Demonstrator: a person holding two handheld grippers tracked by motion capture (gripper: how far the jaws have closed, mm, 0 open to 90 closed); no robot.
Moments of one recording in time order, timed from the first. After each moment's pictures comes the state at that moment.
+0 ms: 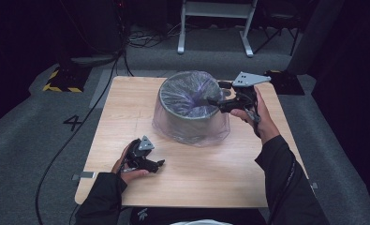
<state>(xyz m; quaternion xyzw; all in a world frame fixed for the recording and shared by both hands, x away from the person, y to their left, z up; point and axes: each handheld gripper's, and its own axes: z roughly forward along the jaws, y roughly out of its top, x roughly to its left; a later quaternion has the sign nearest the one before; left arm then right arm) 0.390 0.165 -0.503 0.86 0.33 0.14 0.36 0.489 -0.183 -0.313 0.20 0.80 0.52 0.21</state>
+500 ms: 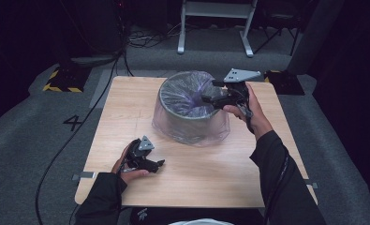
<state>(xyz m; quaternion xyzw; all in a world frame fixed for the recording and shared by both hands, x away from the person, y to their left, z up) 0.390 0.165 -0.504 0.86 0.33 0.14 0.36 0.505 -0.163 -0.315 0.21 0.81 0.51 0.20</state>
